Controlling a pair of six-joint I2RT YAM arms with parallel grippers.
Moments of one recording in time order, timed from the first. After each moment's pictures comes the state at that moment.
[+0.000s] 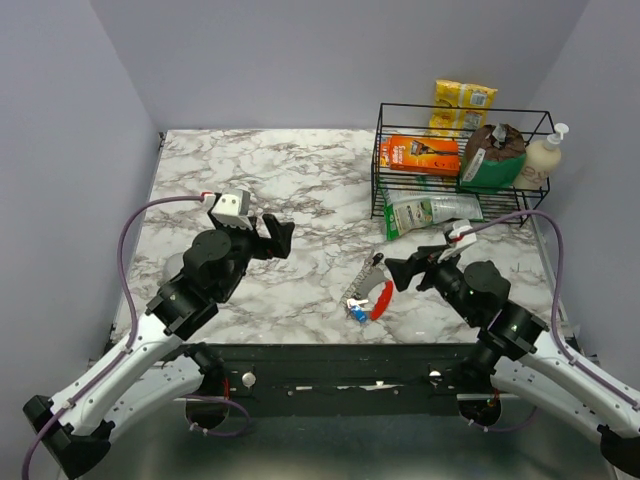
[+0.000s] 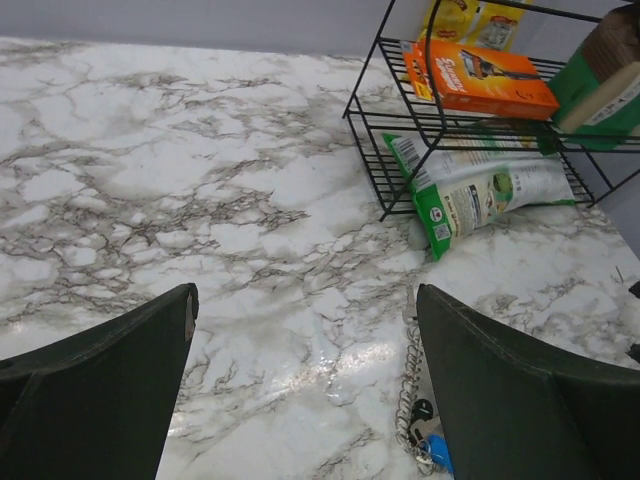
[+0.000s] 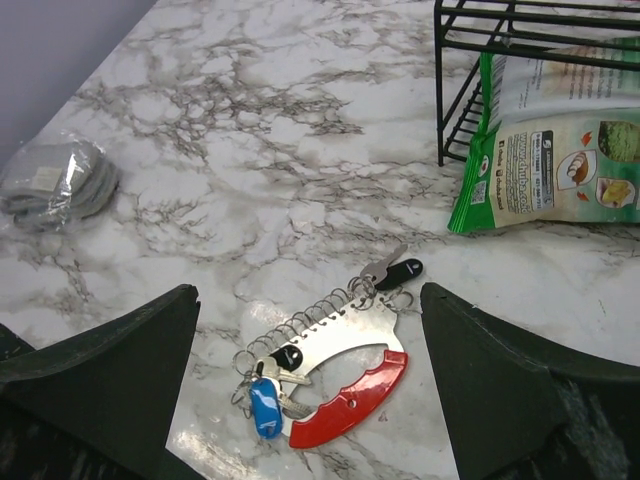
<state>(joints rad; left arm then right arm) -0.72 0.71 0.75 -0.17 -0.35 -0.36 0.82 0.53 0.49 -0.14 0.30 0.30</state>
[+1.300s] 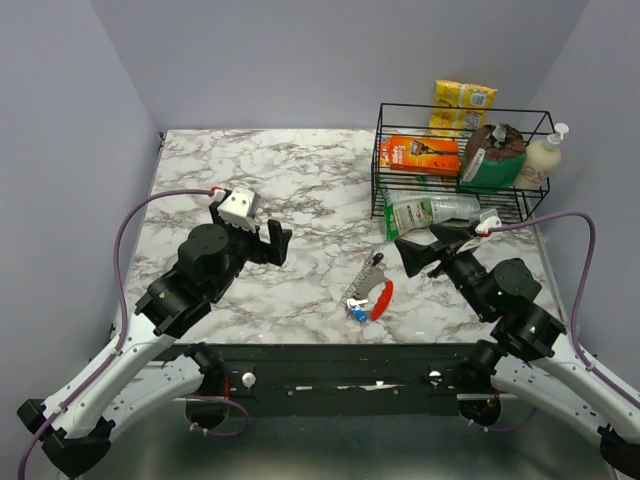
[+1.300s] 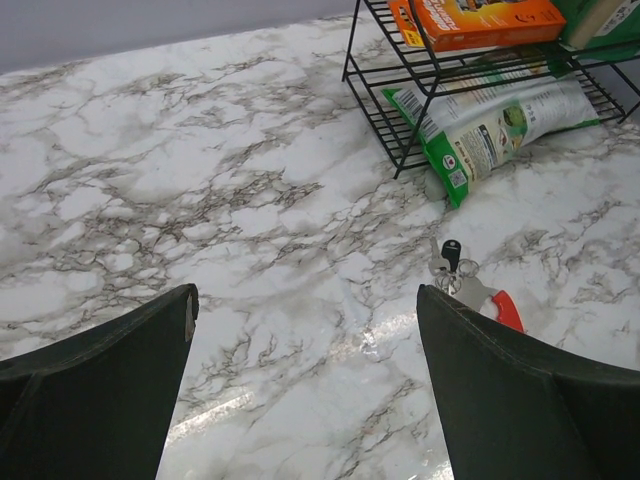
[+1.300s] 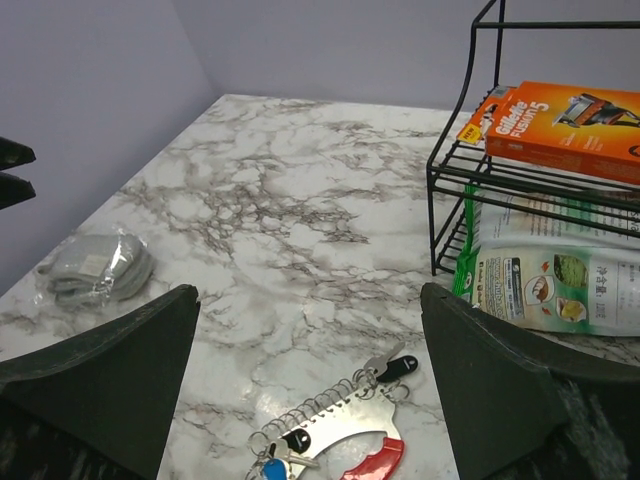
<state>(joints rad) -0.72 0.71 0.87 -0.36 -0.25 -0.18 0.82 0.50 0.62 -0.07 0.32 0.20</state>
